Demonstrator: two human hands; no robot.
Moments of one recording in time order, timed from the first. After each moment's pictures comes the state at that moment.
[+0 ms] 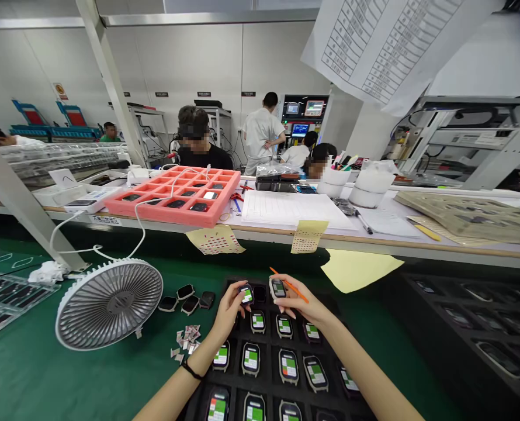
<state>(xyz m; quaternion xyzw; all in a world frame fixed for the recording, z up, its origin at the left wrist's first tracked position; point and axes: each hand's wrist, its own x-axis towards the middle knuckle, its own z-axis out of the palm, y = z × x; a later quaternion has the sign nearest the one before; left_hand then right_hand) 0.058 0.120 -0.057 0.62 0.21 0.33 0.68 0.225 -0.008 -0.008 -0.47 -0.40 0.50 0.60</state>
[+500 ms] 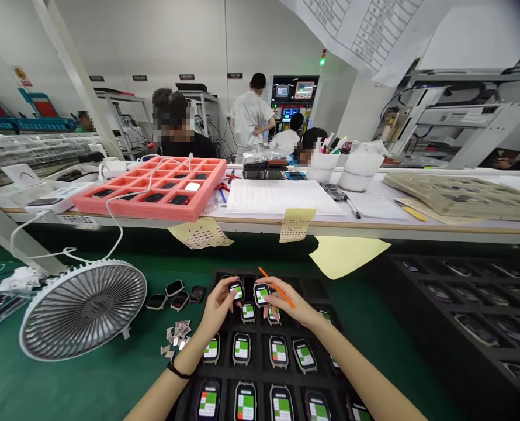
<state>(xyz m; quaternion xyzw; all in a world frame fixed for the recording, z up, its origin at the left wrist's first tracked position) 0.050 0.116 -0.048 0.68 0.21 0.30 0.64 0.215 -0.020 -0.025 -0.51 -0.47 0.45 0.56</state>
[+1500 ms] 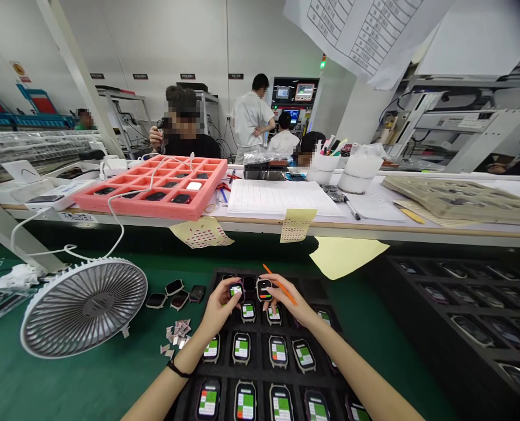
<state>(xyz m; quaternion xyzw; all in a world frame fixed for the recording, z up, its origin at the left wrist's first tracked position) 0.048 0.112 -0.044 0.70 0.21 0.29 0.62 0.215 -0.017 -0.029 -0.51 -0.44 0.42 0.61</state>
